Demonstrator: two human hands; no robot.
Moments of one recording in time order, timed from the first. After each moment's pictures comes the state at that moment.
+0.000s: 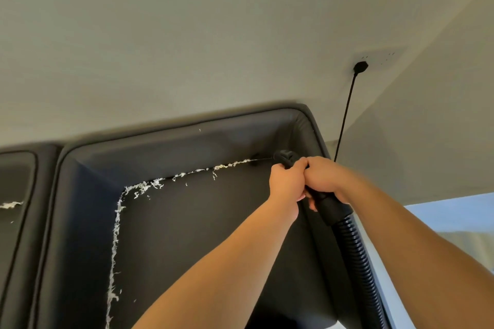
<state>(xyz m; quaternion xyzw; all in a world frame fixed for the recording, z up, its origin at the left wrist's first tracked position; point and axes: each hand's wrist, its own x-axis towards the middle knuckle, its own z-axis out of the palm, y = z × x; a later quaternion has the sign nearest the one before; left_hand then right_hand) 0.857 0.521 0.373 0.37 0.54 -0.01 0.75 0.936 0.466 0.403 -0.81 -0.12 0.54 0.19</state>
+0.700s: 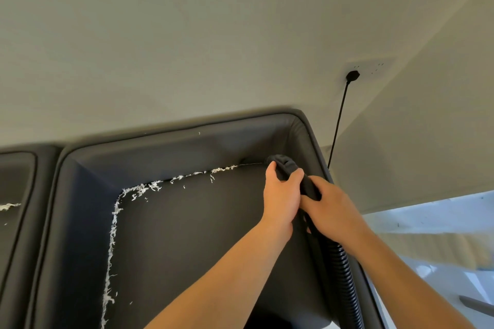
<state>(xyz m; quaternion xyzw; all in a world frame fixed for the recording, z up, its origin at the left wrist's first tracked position) 0.817 0.505 0.404 0.41 0.49 0.06 0.77 0.867 0.415 0.425 -0.87 -0.19 0.35 0.30</state>
